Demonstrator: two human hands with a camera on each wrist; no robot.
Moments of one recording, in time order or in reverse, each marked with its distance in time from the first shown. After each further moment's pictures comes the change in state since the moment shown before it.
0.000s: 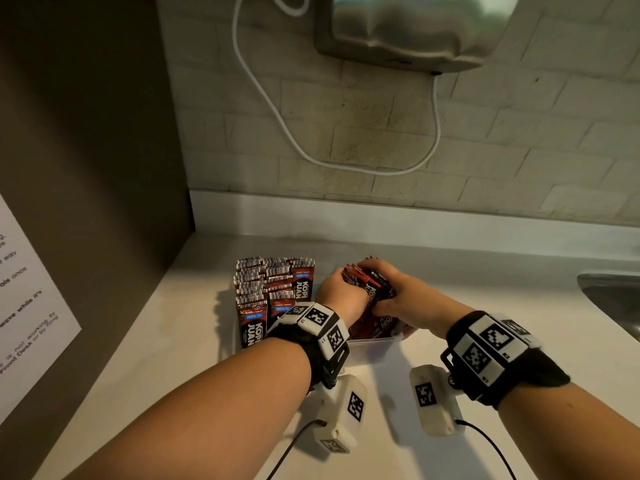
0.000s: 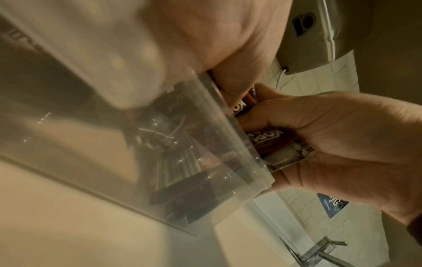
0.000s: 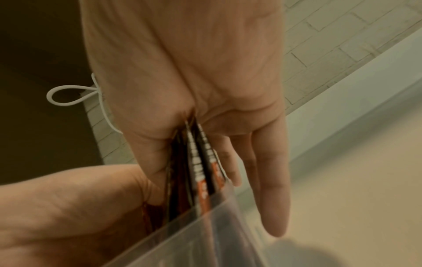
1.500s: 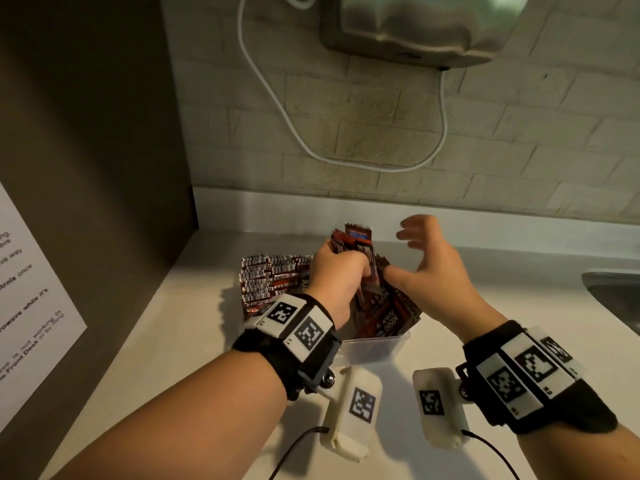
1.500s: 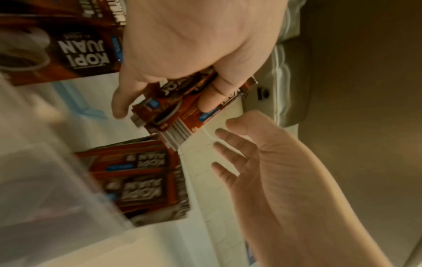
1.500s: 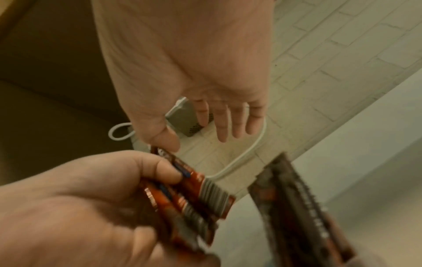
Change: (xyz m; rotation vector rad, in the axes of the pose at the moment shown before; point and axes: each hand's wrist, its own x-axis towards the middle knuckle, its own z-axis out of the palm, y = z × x) left_hand -0.030 0.034 -0.034 -0.502 -0.018 0.035; right_hand -0.024 -0.026 -0.005 0.125 0.550 -0.294
